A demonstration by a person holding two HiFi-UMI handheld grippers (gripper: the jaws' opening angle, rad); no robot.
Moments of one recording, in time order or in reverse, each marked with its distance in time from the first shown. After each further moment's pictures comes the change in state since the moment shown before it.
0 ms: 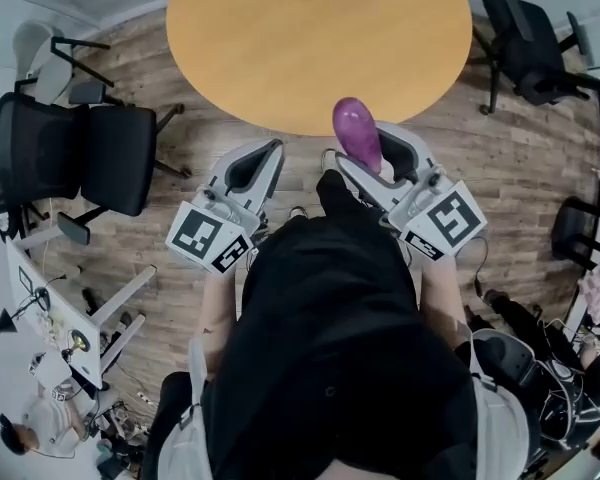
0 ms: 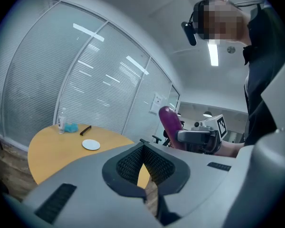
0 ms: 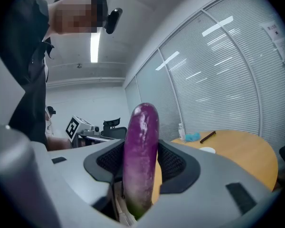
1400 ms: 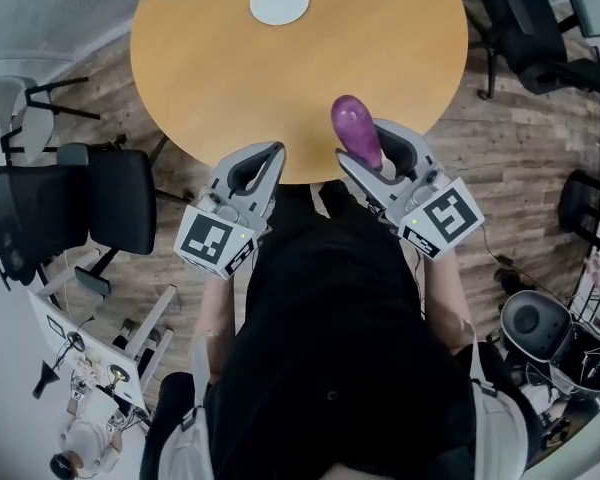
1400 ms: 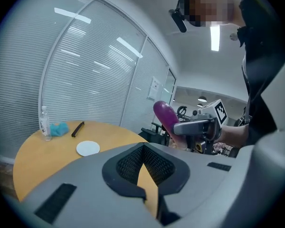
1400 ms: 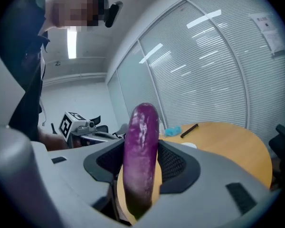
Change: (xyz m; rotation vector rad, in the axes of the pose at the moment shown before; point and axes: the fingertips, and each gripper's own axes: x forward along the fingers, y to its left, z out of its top) left arm 0.131 0.101 0.012 0.092 0.176 -0.082; right arm 0.070 -0.150 -0.004 0.092 0.076 -0.148
